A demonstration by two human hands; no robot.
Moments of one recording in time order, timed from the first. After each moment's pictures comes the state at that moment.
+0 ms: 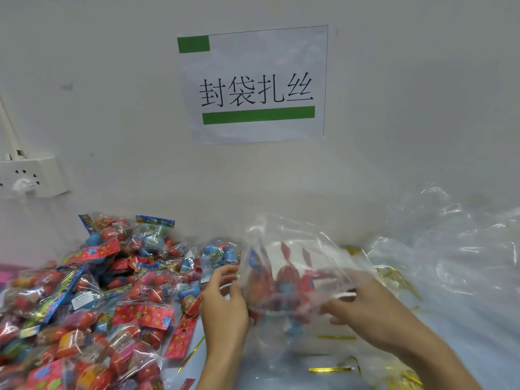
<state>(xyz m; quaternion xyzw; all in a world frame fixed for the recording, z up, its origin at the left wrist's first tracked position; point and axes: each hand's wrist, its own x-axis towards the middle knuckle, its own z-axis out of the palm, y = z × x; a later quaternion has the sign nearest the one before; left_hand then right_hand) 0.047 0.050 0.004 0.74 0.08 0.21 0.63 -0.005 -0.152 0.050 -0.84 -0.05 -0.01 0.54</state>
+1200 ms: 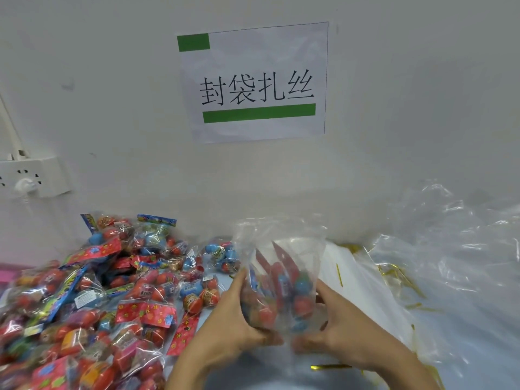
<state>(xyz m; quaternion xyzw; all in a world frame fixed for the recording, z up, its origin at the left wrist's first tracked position) 0.033 0.081 0.011 0.81 -0.17 -0.08 0.56 0.011 -0.135 0.010 -0.84 -0.15 0.02 0.52</state>
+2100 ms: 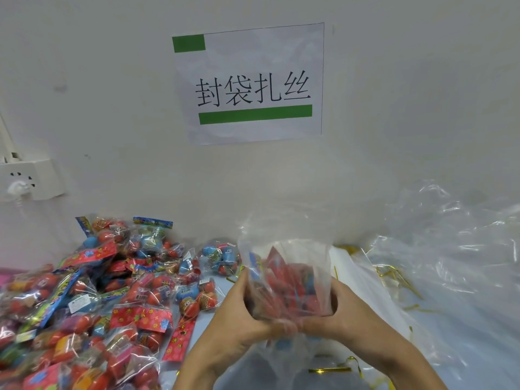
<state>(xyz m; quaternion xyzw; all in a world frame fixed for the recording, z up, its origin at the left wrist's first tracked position) 0.033 0.067 0.016 0.73 -0.19 -0.08 0.65 0.009 -0.140 0.025 -0.75 -0.18 0.04 0.63</state>
